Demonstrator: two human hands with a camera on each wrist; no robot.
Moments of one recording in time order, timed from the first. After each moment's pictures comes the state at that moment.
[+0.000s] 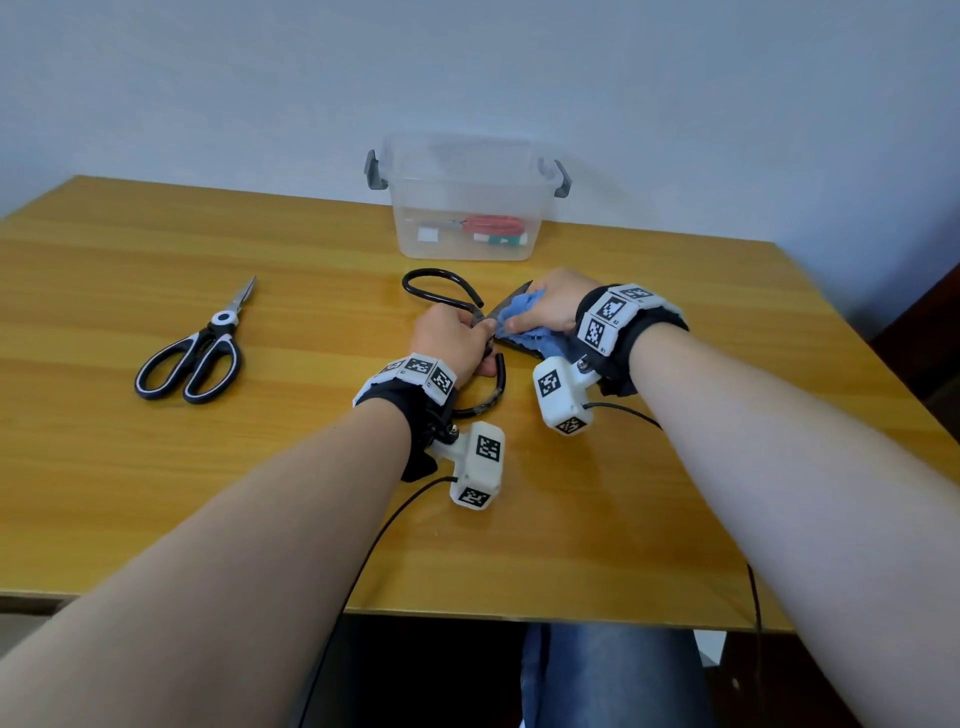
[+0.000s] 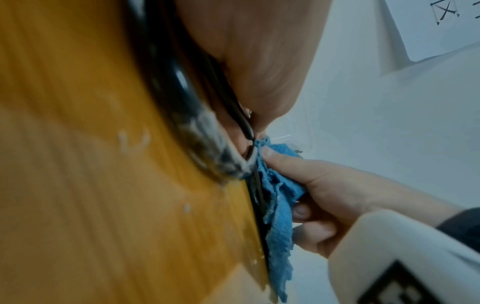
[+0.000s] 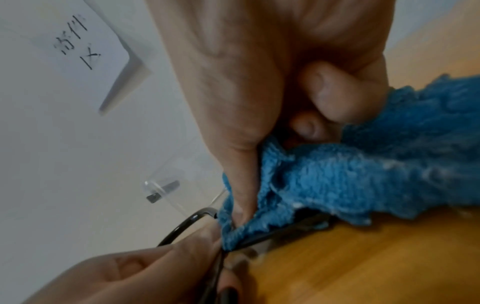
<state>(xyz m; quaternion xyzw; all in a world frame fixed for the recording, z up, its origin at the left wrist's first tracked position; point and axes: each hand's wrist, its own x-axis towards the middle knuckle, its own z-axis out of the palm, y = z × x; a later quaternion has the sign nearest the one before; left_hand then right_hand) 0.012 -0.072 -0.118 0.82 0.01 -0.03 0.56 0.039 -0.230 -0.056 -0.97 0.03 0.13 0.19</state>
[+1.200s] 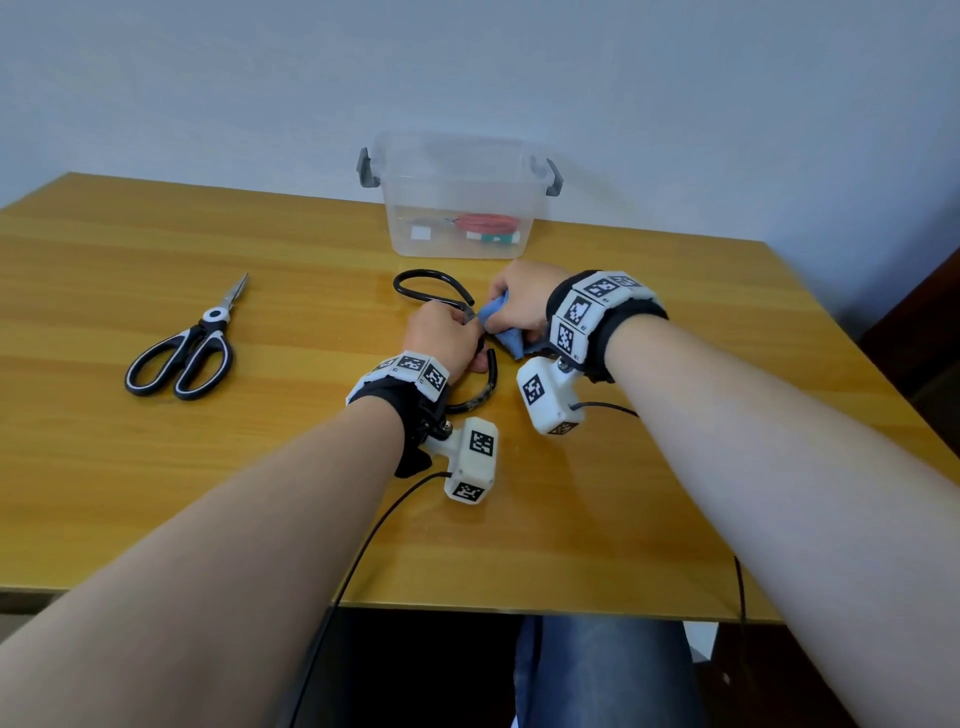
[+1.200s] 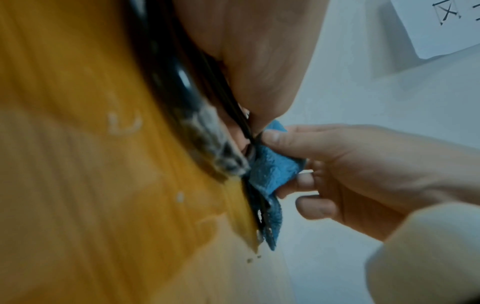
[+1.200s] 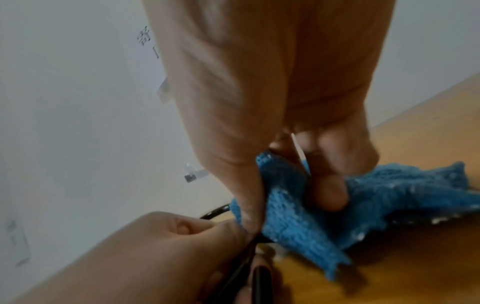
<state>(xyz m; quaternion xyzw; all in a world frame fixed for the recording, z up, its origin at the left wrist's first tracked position) 0.018 -0.073 -0.125 0.84 0.01 -0.03 0.55 0.022 -0.205 -0.035 -0.98 -0.08 0.12 0.11</state>
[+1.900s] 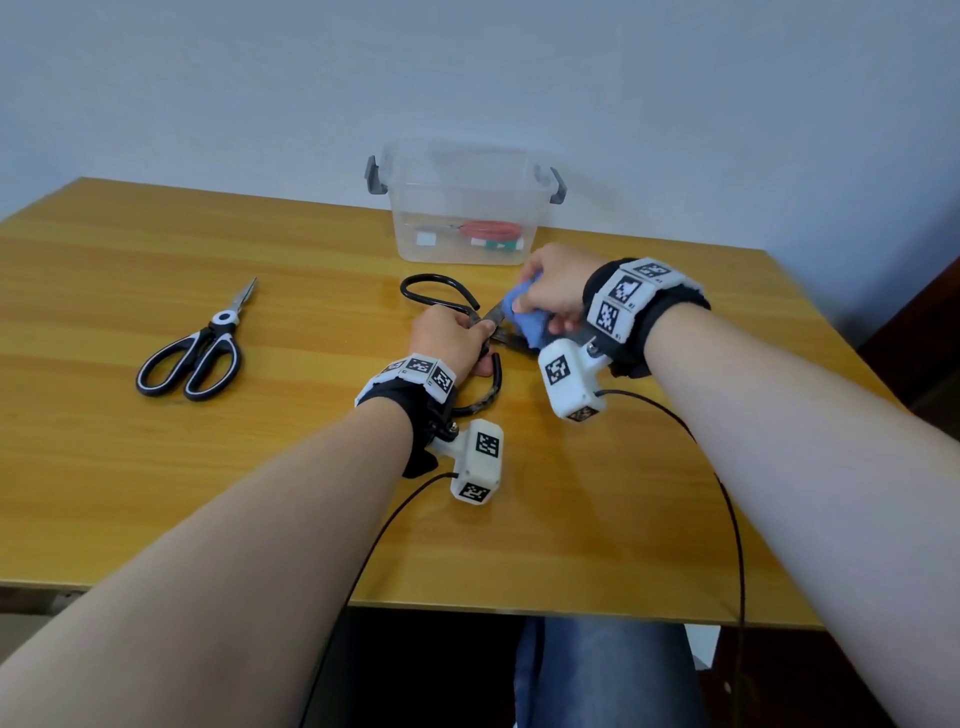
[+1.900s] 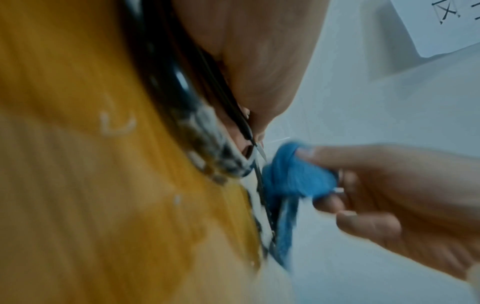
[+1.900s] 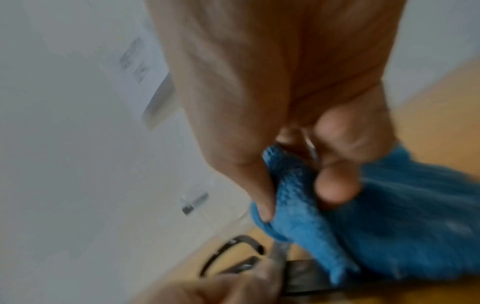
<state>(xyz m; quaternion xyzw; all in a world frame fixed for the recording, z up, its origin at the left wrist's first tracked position) 0.015 -0.072 -0.120 0.82 0.03 -0.03 0.57 0.020 -0.222 -0.018 -0.97 0.02 0.12 0.19</state>
